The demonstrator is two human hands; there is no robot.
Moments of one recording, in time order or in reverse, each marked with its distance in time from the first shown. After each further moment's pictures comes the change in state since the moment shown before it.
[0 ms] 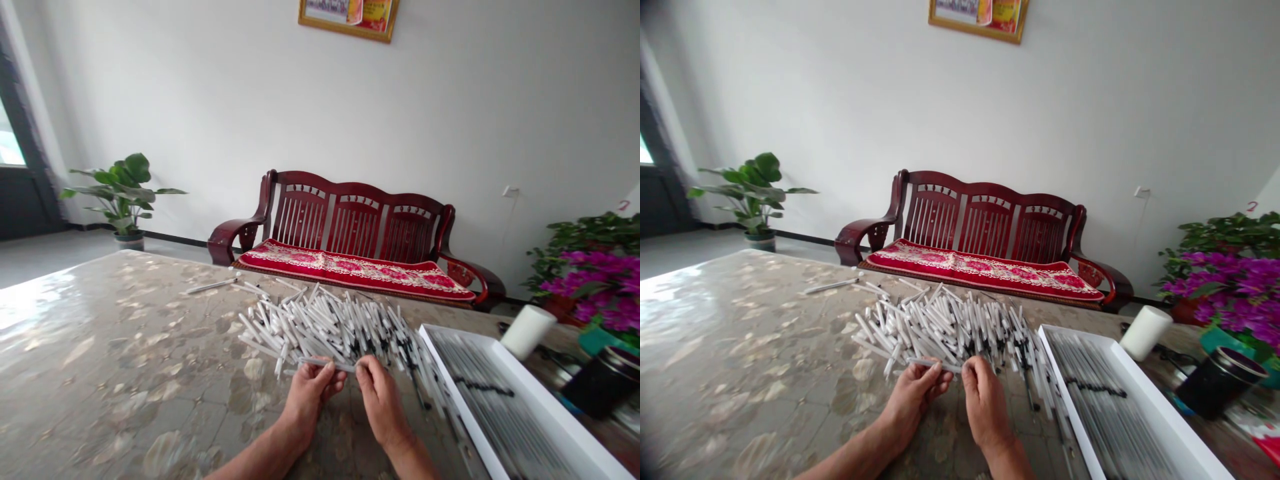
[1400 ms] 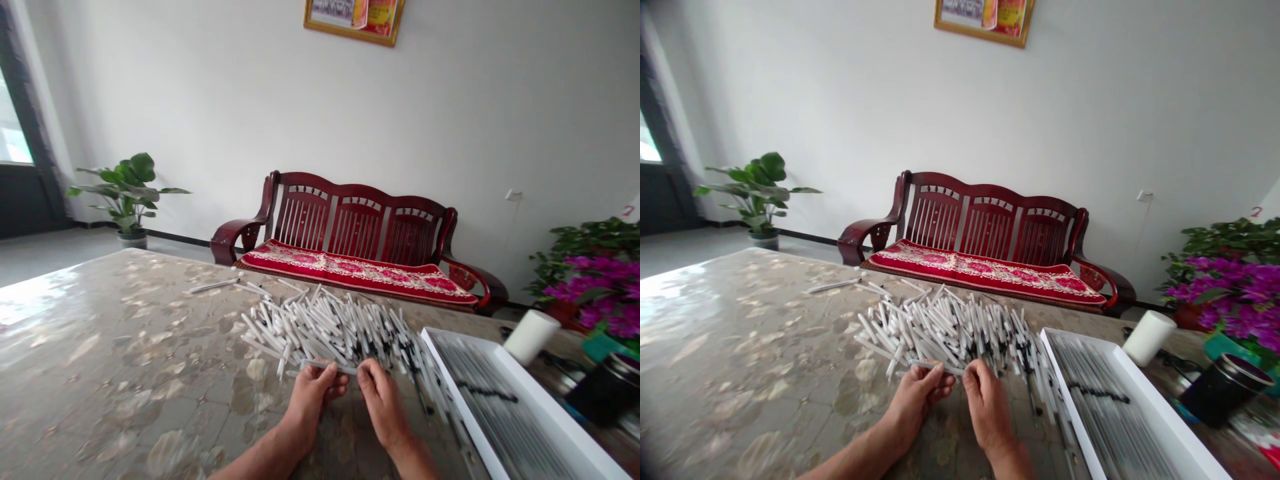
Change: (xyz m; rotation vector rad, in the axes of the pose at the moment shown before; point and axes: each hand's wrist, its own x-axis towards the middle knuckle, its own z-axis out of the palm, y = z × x) left_hand 0.002 -0.002 0.000 0.120 -0.026 -0.002; right_hand 0.000 0.005 0.000 0.027 -0.055 0.032
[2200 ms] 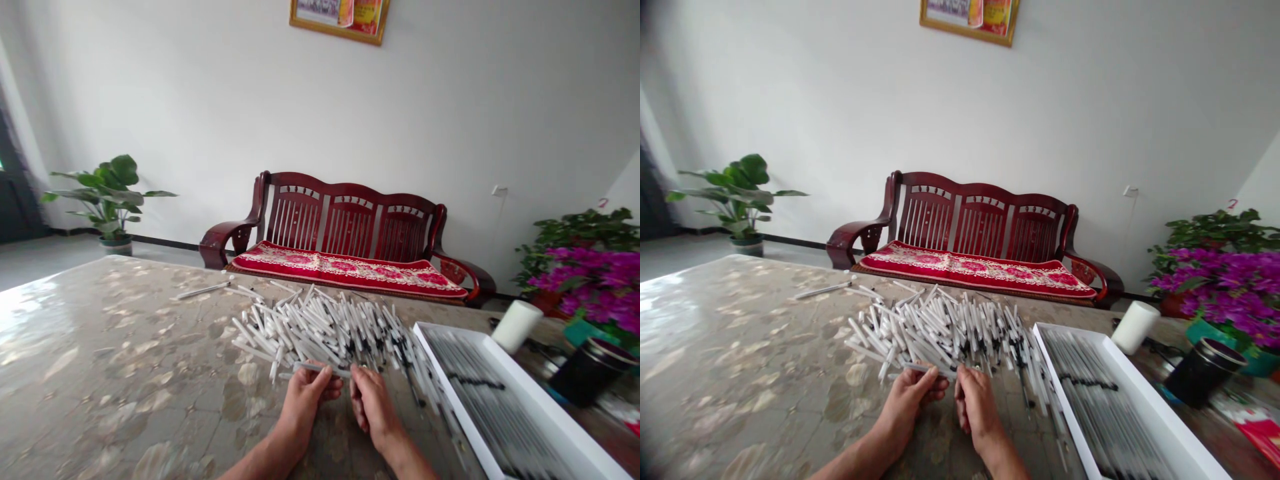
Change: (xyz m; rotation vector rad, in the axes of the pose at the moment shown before) left_hand -0.004 -0.001 -0.001 0.108 0.002 0.058; right_hand -0.005 -0.015 0.012 0.562 -0.188 0.531
